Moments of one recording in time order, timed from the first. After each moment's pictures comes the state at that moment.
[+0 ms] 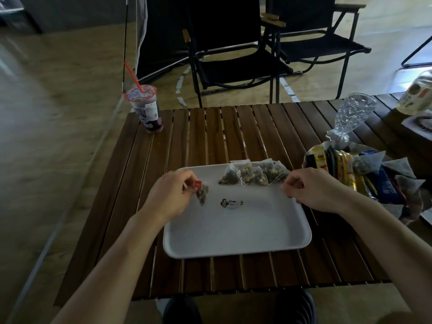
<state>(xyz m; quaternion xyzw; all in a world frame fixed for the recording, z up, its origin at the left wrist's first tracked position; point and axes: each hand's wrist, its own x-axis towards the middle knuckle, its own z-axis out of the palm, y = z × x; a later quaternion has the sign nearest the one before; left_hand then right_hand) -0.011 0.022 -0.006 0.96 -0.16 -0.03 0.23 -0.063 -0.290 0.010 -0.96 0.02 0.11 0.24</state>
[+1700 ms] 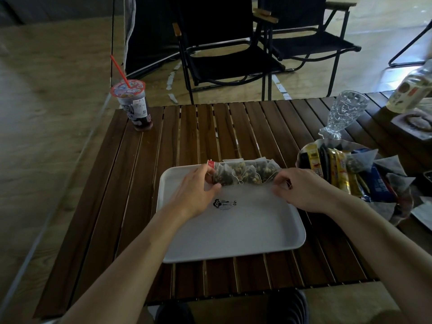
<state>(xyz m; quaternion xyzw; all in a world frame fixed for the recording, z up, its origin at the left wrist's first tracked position) -0.003 -0.033 -0.029 0.92 -0.17 -0.08 0.34 -0.055 -0.288 -0.003 -0.97 0.02 0.11 0.23</state>
